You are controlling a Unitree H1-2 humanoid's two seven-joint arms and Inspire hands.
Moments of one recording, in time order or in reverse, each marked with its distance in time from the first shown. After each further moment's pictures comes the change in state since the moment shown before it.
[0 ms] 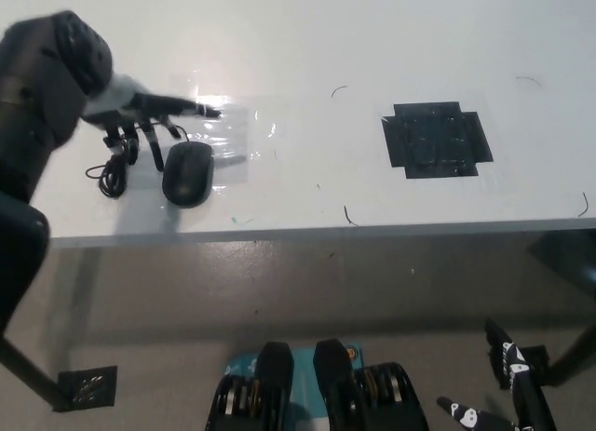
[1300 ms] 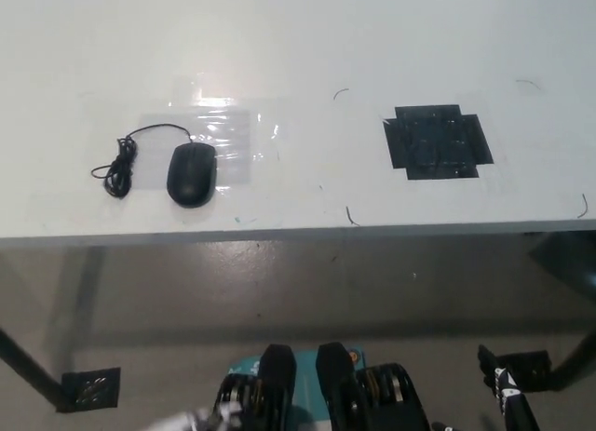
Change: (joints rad) left_arm 1.540 -0.161 0.592 -1.441 -0.391 0.006 0.038; right_arm 0.024 0.020 0.007 0.075 0.002 0.000 0.000
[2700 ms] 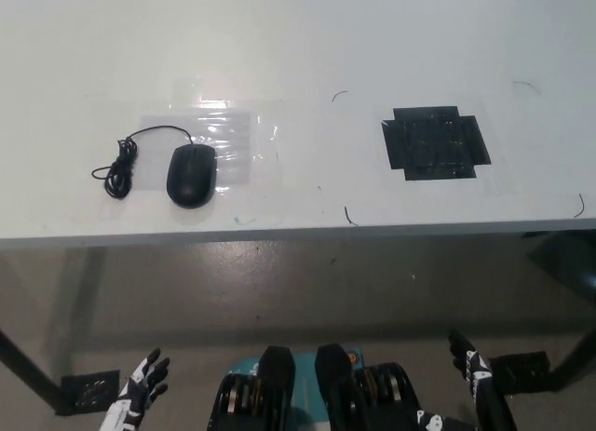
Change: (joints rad) left_arm 0.014 -0.194 0.152 0.368 0.023 -0.552 0.639; right_arm -0.046 0.041 0.039 0.017 0.023 -0.009 -0.001
